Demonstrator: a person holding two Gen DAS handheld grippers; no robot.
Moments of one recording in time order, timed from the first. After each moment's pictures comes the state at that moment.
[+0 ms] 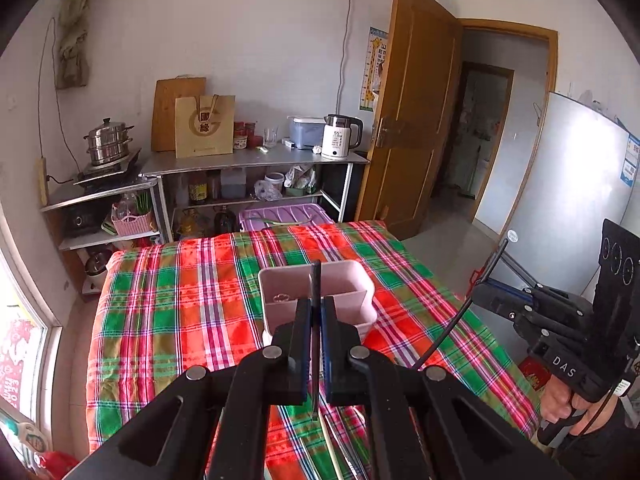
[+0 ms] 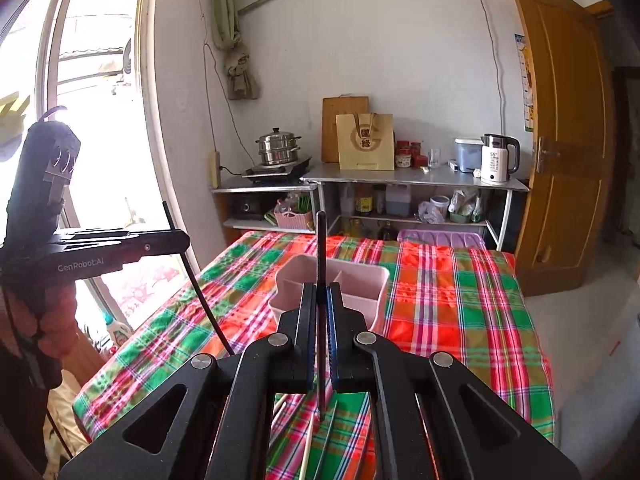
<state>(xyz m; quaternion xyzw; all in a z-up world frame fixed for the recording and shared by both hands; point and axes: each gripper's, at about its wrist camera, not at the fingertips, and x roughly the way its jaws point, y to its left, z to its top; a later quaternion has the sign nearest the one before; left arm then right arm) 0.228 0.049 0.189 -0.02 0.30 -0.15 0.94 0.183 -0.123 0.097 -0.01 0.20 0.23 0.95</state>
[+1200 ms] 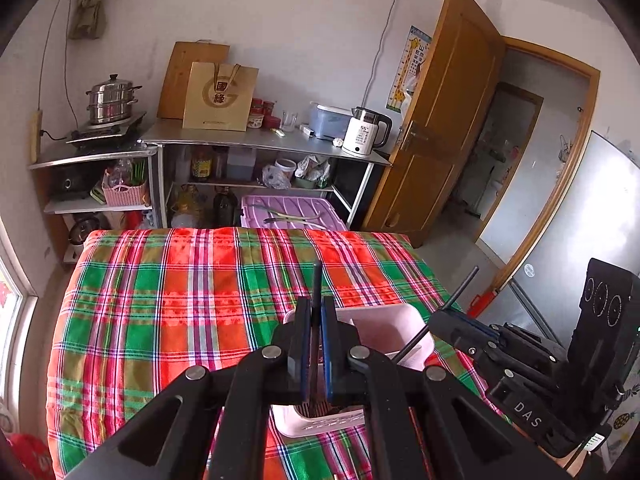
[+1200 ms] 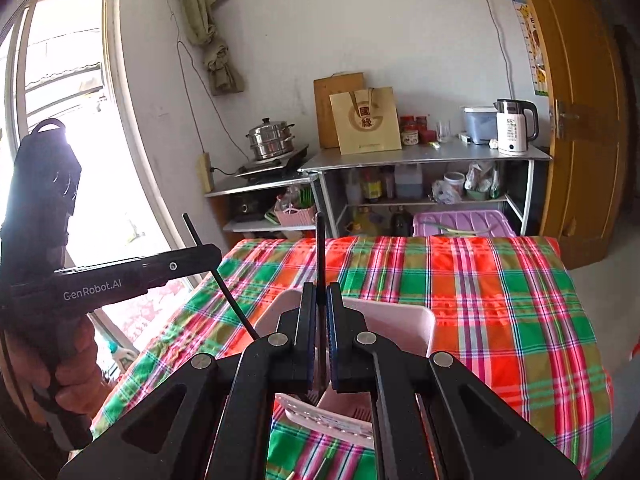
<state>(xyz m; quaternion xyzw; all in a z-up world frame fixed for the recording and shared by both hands) 0.353 0.076 0.133 -0.09 0.33 -0.13 0.93 0.303 -0.085 0.051 0.05 0.25 0.24 0.94</state>
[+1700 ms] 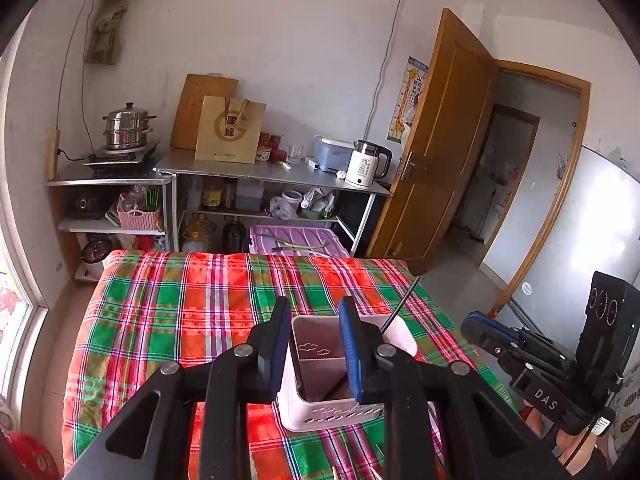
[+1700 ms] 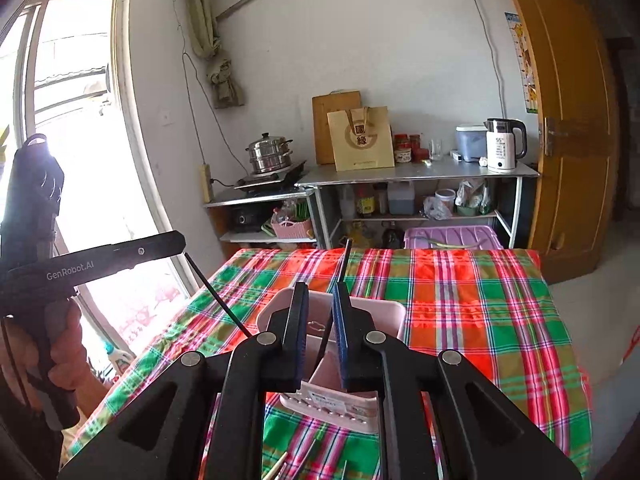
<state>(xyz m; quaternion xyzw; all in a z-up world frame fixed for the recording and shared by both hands) 0.289 0.086 0.168 -0.10 0.26 -0.12 0.95 0.246 -0.115 0.077 0.04 0.20 0.23 0.95</state>
